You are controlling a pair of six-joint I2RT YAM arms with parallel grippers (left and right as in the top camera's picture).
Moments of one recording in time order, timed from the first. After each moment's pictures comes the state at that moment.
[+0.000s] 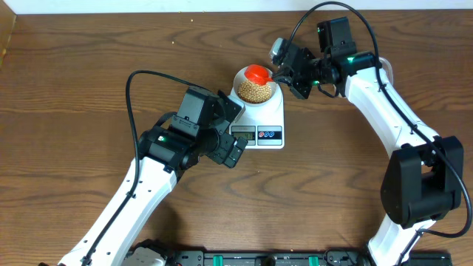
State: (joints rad) left arm -0.45 1.29 1.07 -0.79 0.18 0.12; right arm 0.26 1.92 1.54 -0.58 -0.63 -0.73
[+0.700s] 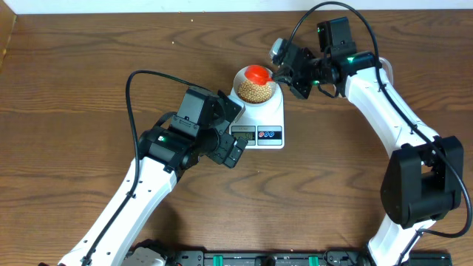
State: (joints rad) left arm -0.45 1.29 1.07 -0.79 0.18 0.12; right arm 0.26 1.92 1.54 -0.56 -0.63 -0.71
